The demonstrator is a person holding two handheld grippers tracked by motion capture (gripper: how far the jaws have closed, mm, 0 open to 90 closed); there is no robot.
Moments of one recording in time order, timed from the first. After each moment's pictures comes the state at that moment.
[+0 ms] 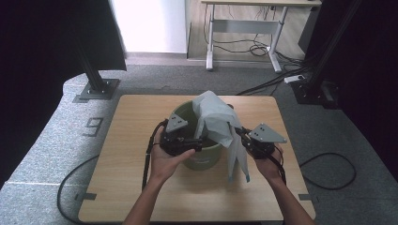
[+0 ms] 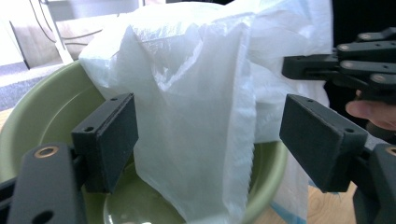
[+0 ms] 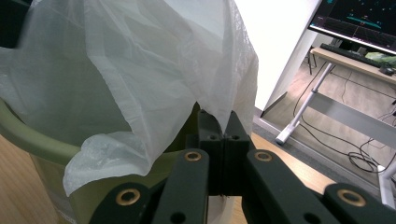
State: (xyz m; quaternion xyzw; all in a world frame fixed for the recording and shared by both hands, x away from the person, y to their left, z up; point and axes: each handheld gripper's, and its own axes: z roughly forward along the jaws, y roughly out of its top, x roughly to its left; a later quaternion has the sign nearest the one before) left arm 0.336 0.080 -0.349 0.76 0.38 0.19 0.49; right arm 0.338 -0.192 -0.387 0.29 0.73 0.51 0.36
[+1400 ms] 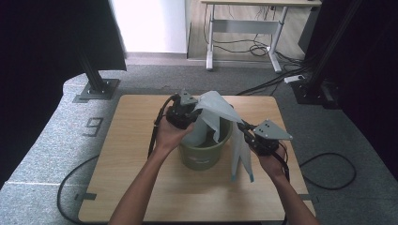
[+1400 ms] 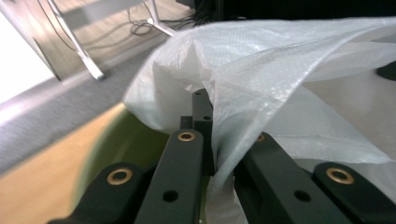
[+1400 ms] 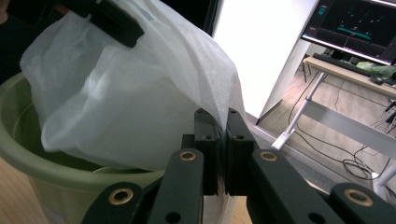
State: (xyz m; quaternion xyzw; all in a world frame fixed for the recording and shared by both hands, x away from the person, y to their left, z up) left arm 0.398 0.067 -0.314 0.82 0.32 0.25 0.41; right arm 0.338 -0.198 -0.369 0.28 0.72 0.51 0.37
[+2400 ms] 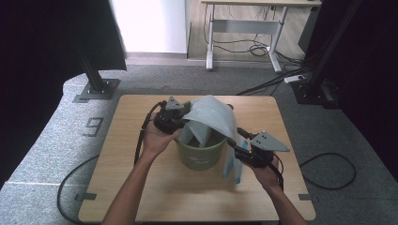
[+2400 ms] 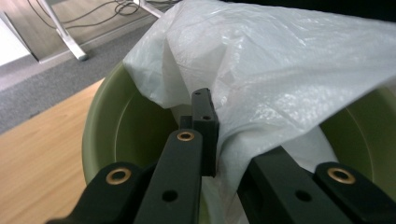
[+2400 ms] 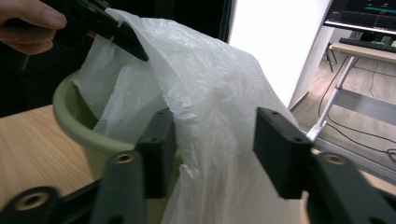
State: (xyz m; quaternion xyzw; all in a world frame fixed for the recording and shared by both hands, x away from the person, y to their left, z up) left arm 0.400 0.109 -0.350 0.82 0.34 0.19 0.42; right arm 0.314 -0.188 -0.398 0.31 0.71 0.55 0.31
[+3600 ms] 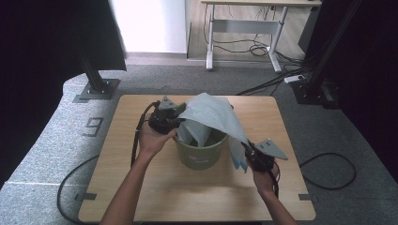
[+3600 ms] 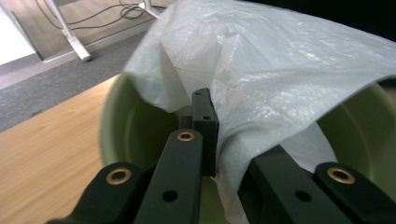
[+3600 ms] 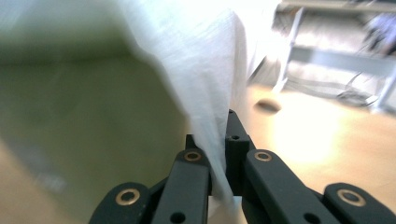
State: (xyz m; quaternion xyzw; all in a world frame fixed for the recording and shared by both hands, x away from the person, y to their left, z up) left arm 0.399 0.122 -0.346 0.81 0.35 0.19 0.43; right arm 0.329 -0.209 -0.447 0.42 0.65 0.52 0.35
